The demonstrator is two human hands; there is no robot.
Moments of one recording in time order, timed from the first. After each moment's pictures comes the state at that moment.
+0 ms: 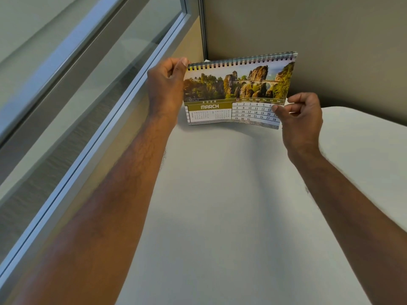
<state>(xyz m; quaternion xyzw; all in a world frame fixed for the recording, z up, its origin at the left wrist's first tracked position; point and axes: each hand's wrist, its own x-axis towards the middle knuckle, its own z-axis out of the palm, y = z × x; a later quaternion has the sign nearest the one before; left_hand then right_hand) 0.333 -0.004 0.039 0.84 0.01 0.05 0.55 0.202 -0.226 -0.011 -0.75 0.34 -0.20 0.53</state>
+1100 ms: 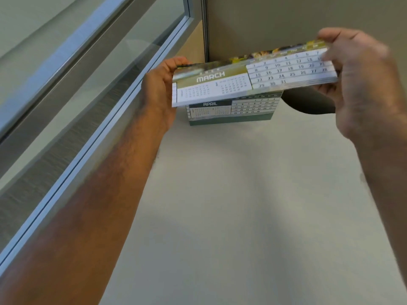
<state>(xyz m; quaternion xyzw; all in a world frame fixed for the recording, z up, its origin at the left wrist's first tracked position) 0.339 0.013 0.039 0.60 0.05 -0.14 0.78 0.211 -0.247 0.121 -0.69 0.27 -0.16 0.65</state>
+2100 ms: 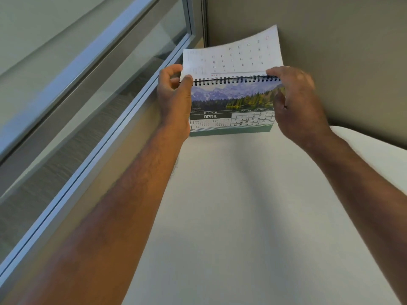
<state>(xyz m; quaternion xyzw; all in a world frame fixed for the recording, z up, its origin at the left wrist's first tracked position) 0.336 -0.025 0.040 0.67 0.10 0.00 0.74 0.243 -0.244 0.049 -0.94 0.07 -0.16 0.28</state>
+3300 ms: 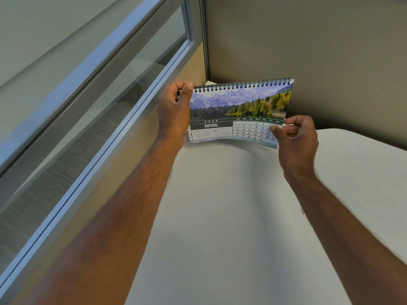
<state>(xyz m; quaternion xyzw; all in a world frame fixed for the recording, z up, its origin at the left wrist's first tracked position) 0.334 -0.013 0.030 0.77 0.03 -0.01 0.64 0.210 -0.227 -0.018 -0.75 0.34 -0.22 0.52</state>
